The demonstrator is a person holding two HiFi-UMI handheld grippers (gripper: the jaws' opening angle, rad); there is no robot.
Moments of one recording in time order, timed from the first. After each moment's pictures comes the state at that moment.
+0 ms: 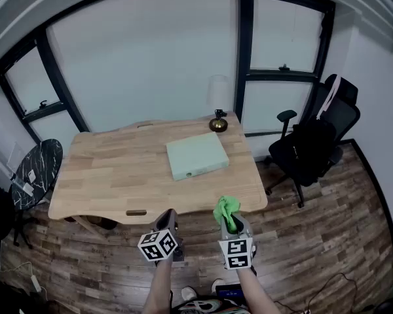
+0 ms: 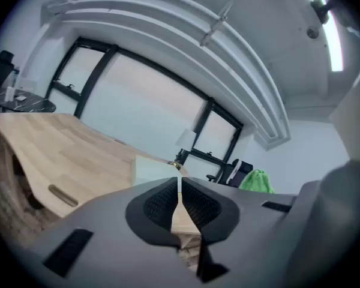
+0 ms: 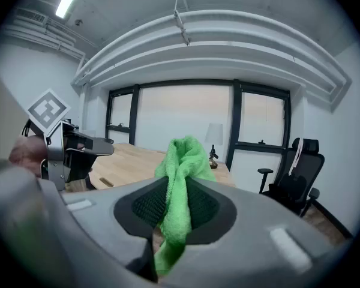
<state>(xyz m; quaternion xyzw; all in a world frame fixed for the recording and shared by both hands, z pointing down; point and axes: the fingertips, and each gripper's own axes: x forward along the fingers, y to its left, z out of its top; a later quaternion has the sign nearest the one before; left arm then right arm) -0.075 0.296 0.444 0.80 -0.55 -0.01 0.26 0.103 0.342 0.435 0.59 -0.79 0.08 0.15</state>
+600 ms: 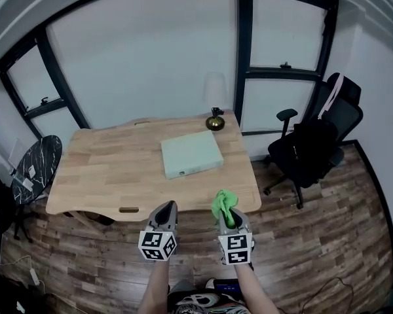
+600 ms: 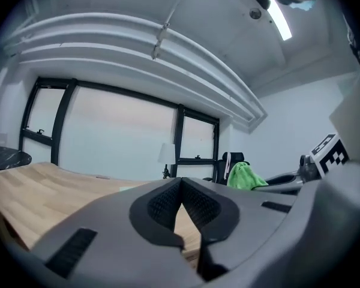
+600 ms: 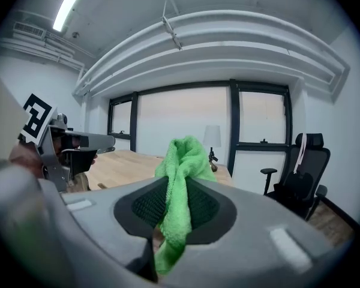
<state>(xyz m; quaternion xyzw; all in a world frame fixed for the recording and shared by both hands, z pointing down) -0.010 0.294 0.398 0.85 -0.53 0.02 0.08 0.154 0.324 0.433 0.58 -0.80 0.07 0.13</state>
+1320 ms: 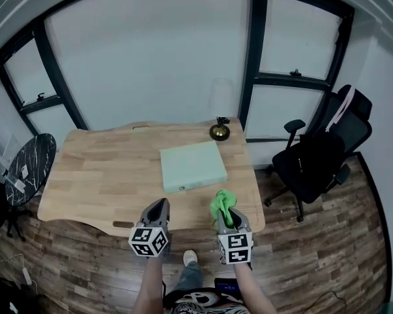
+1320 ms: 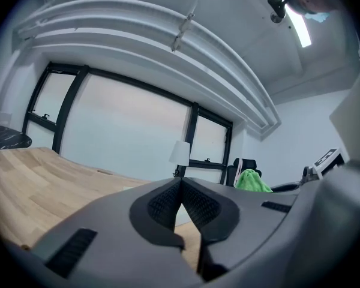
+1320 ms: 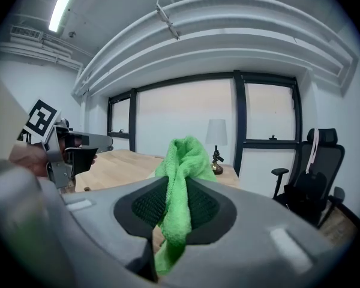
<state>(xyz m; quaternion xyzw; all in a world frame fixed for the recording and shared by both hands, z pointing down) -0.043 0.189 0.417 0.83 -0.54 -0.01 0.13 0.146 0.222 0.450 0.56 -0.81 0.09 0.13</state>
